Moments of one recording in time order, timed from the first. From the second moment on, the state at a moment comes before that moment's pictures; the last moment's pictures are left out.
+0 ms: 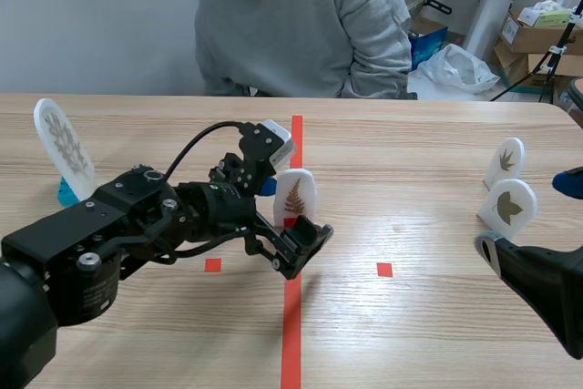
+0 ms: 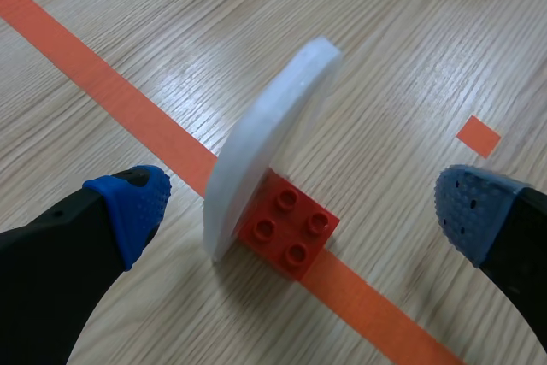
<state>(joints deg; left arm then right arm) -16.0 -6.1 25.7 55.1 -3.0 -31.3 4.5 -39.3 22.7 26.4 116.7 24.1 45.3 -16.0</state>
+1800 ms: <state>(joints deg) 7.5 -17.4 2.6 77.7 -25.7 -34.4 2.7 -39.3 22.7 26.4 116.7 23.4 45.3 -16.0</state>
